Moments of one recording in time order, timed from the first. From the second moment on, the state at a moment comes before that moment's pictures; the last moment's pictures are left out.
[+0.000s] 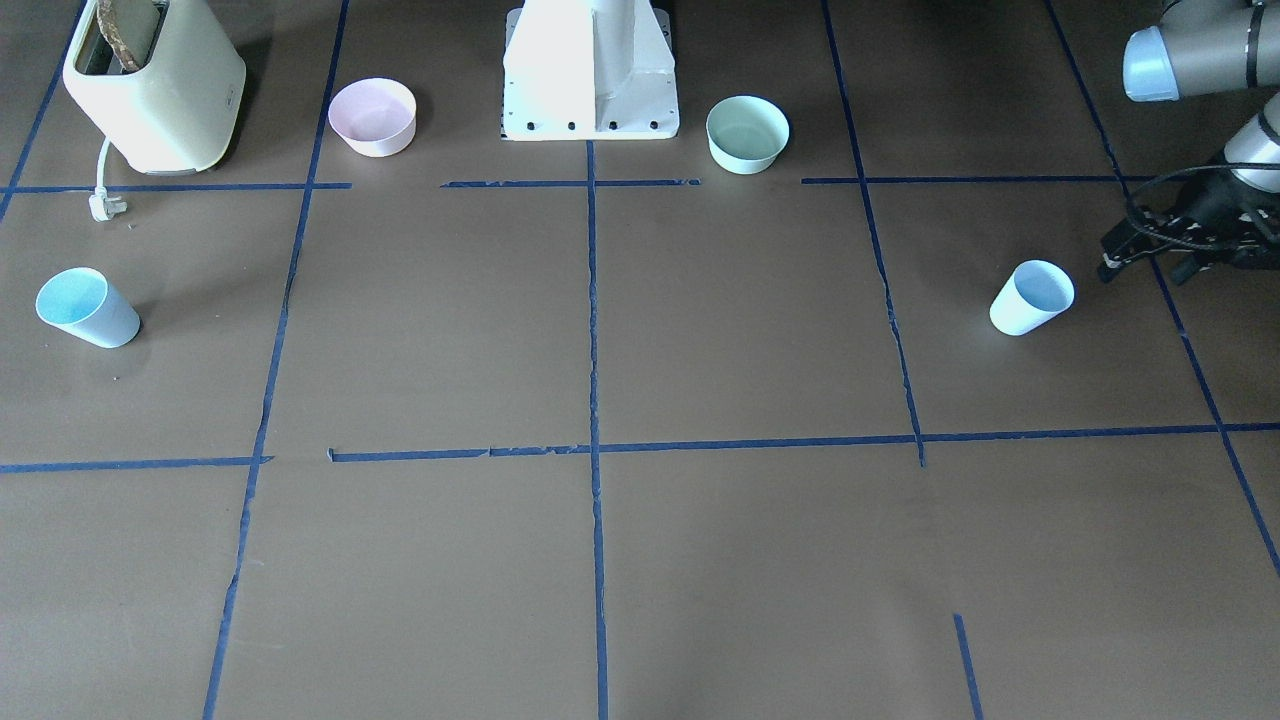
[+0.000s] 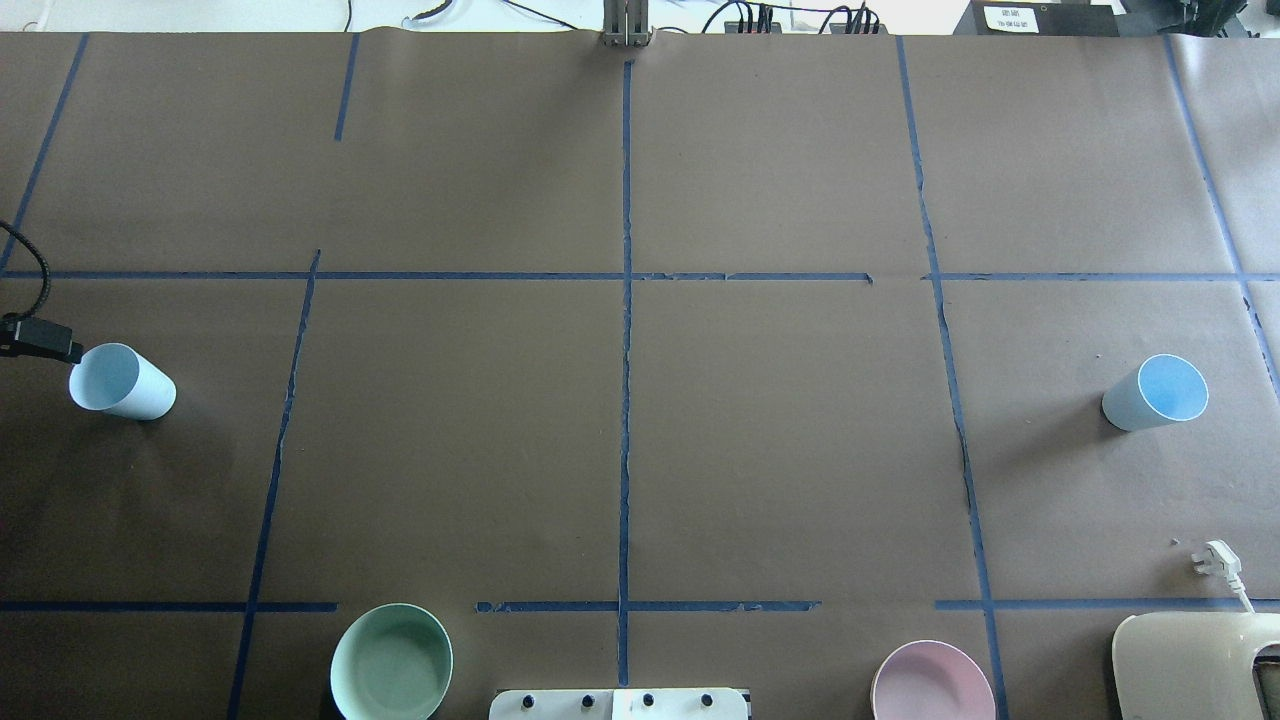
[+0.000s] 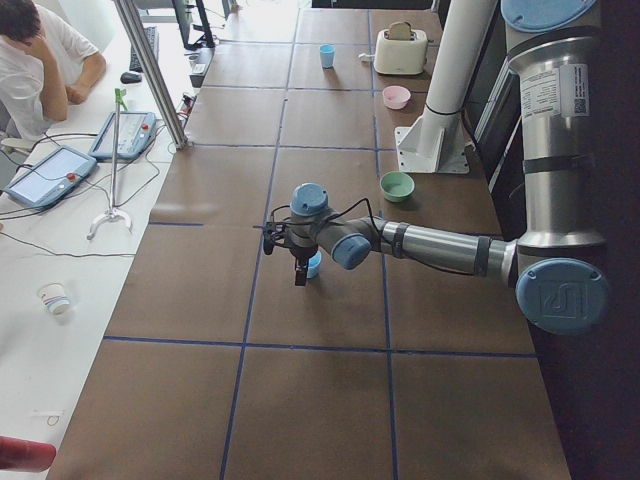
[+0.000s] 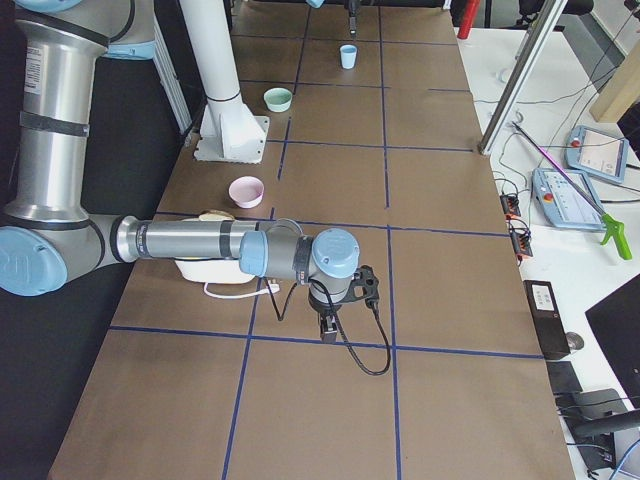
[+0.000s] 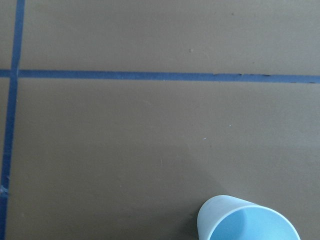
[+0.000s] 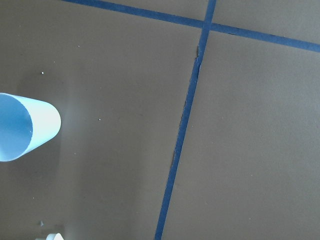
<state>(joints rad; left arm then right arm) -1.02 -1.43 -1.78 -2.12 -2.14 -0.82 1.55 -1.75 1.79 -1.69 2.38 -0.25</state>
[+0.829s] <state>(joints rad) -0.94 -1.44 -1.73 -2.14 -2.11 -0.86 1.55 -1.76 1.79 -1.69 2.38 -0.25</state>
